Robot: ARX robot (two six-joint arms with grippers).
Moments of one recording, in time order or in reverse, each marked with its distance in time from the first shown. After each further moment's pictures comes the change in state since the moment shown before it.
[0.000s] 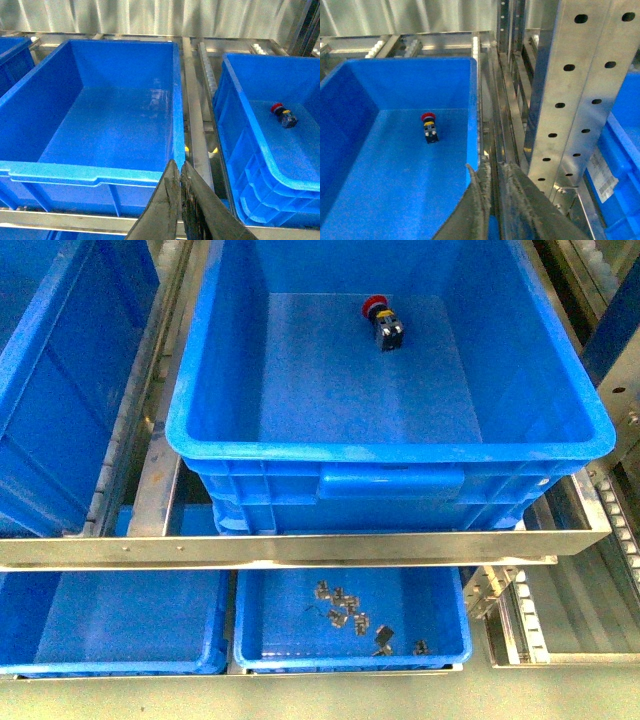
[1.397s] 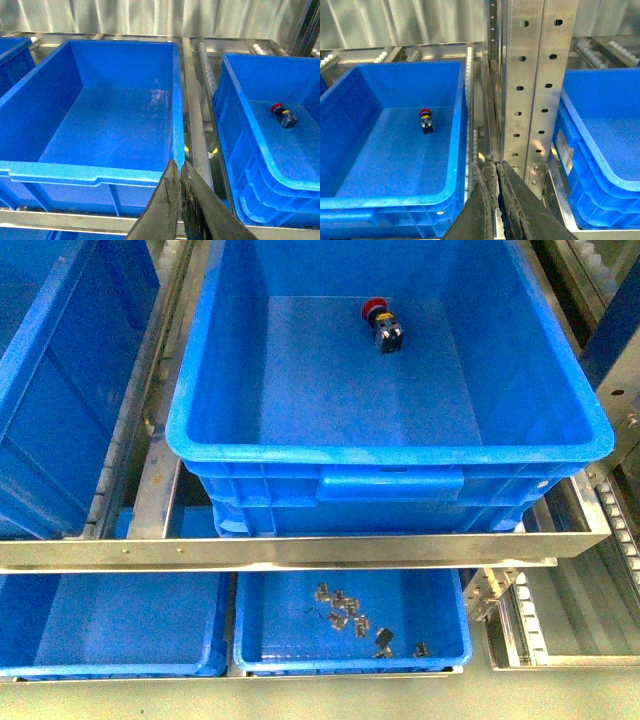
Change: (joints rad) left arm 0.000 0.000 0.000 0.000 0.000 0.000; right arm -0.196 -0.917 -0.191 -0.689 -0.189 -0.005
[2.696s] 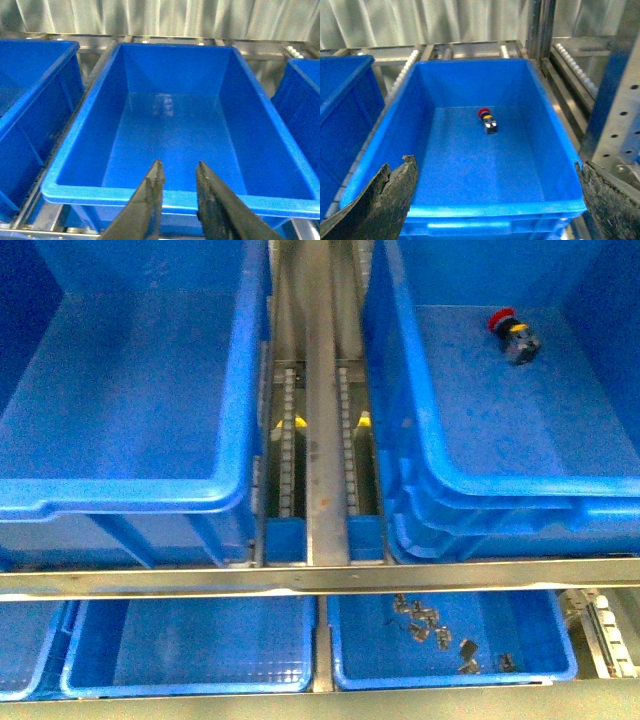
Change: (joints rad) left arm 0.001 0.000 0.000 0.000 0.000 0.000; right arm 0.000 -0.201 0.000 -0.208 0.000 -0.002
